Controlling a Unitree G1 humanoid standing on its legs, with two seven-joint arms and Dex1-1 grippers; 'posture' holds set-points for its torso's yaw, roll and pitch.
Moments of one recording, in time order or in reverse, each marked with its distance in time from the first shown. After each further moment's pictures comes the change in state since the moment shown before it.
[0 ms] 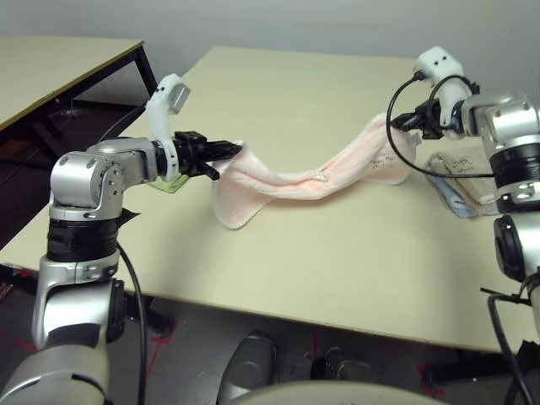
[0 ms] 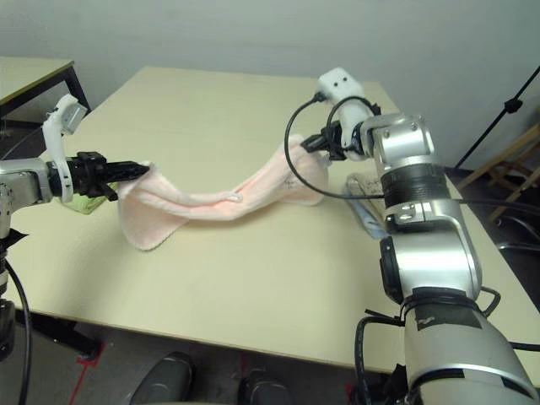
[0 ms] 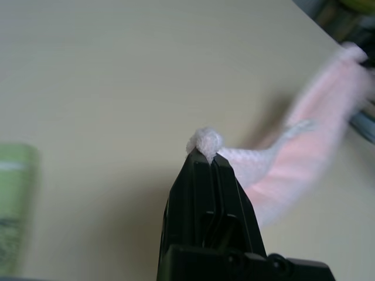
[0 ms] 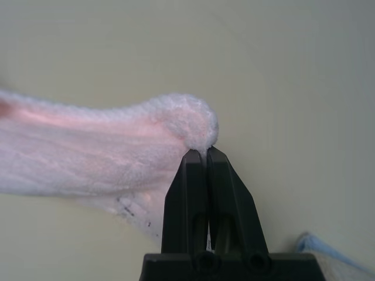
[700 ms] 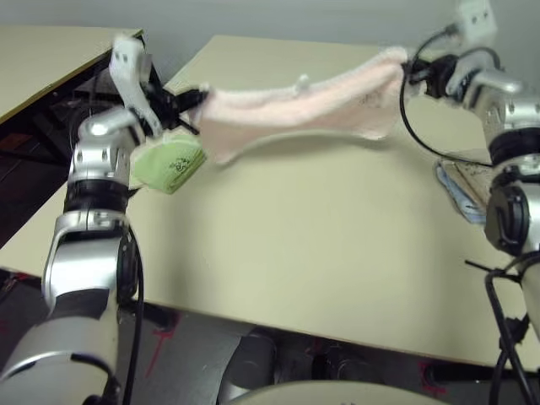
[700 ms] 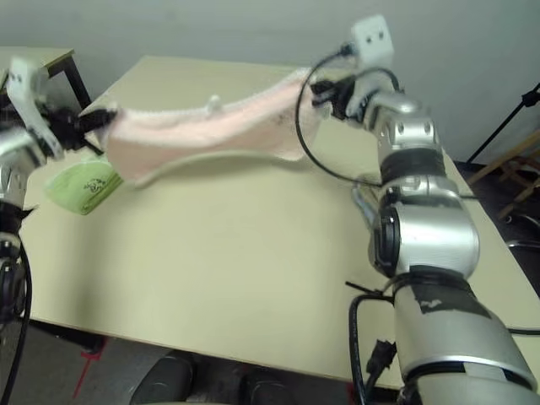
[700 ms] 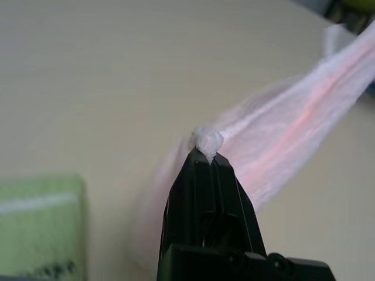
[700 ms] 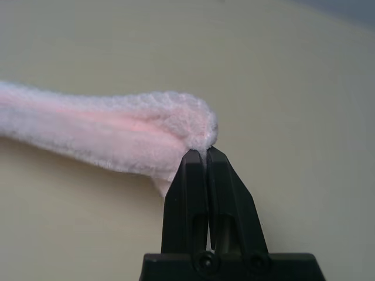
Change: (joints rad) left arm 0.147 -0.032 0.043 0.257 0.062 -0.522 -0.164; right arm 0.198 -0.055 -0.224 -0.048 0.165 -0.198 0.089
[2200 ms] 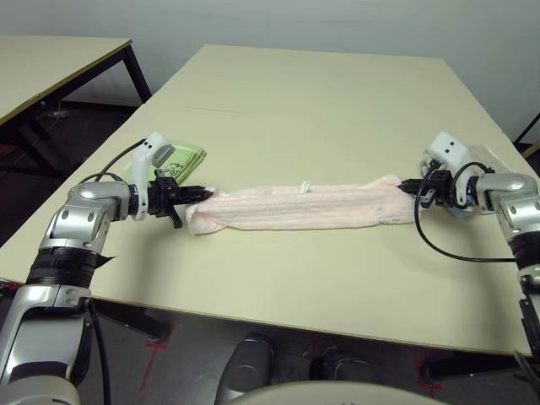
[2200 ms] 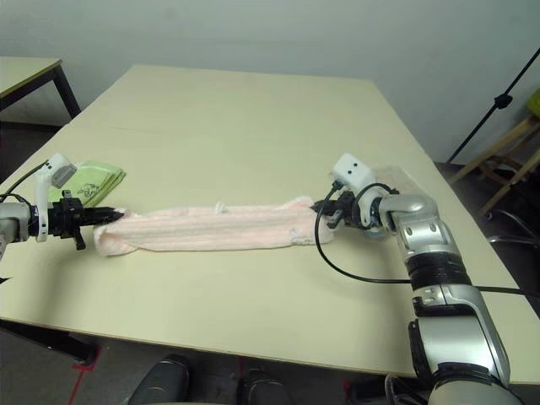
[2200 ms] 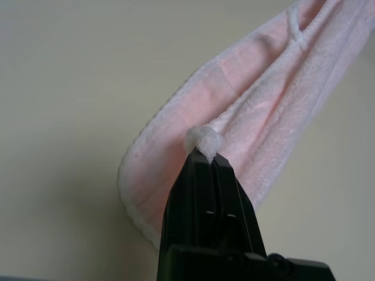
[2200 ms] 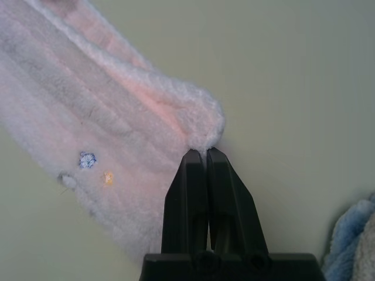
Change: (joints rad) left arm 0.205 0.151 -0.125 -0.219 -0.030 0.185 -0.207; right arm 0.315 -0.098 0.180 -0.274 -0.040 -0.091 0.130
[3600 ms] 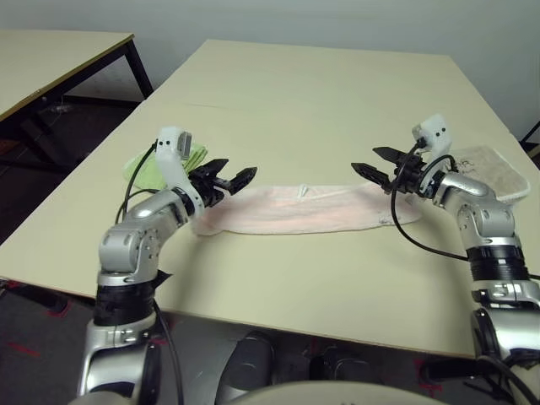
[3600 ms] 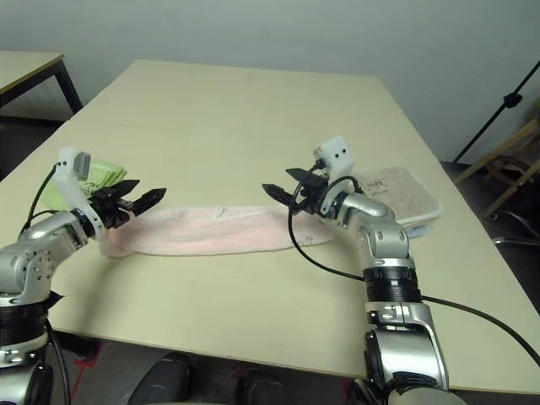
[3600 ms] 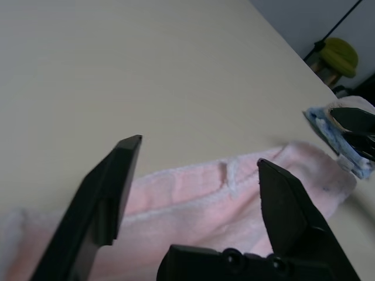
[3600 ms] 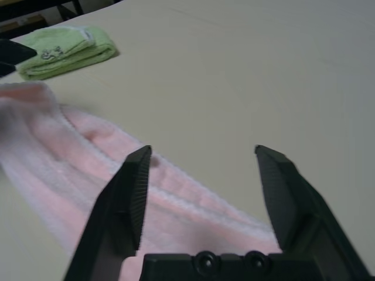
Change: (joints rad) left arm 0.228 -0.470 0.165 -0.686 -0.177 0.389 0.734; right arm 0.211 0.291 -0.171 -0.522 0.288 0.328 -0.242
